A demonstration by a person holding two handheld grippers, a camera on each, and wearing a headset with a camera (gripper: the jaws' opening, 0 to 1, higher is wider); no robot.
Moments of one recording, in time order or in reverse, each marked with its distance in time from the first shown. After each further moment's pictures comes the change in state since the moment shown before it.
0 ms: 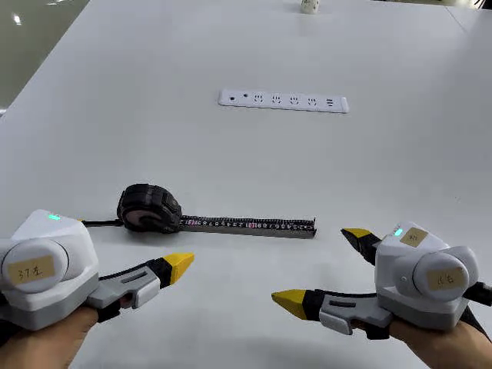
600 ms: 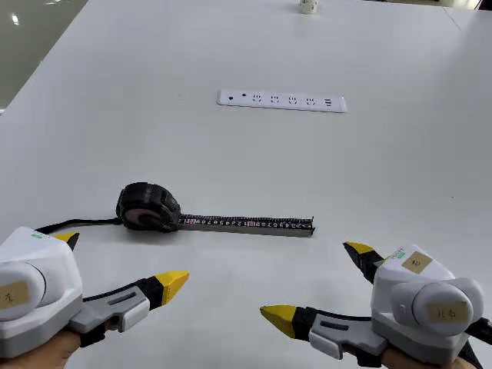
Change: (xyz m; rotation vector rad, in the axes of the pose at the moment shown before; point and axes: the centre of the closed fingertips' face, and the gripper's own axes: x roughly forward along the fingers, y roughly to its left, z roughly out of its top) left arm -0.020 -0.008 -0.012 0.013 0.006 -0.052; right arm -0.013 0.022 -0.002 0.071 -0.039 -0.051
